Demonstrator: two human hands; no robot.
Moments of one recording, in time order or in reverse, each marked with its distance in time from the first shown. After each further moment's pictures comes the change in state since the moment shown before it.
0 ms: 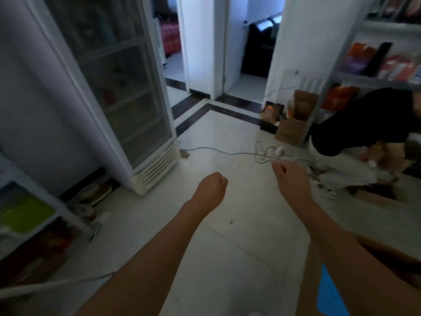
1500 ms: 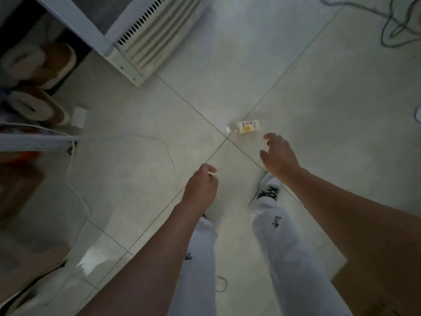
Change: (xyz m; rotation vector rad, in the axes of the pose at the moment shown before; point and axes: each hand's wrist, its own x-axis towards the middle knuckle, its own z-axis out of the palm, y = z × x) left_hand 0.319 -0.578 0.172 -0.310 -0.278 -0.765; right_hand 0.131 0.128 0.735 -0.314 -0.955 0.259
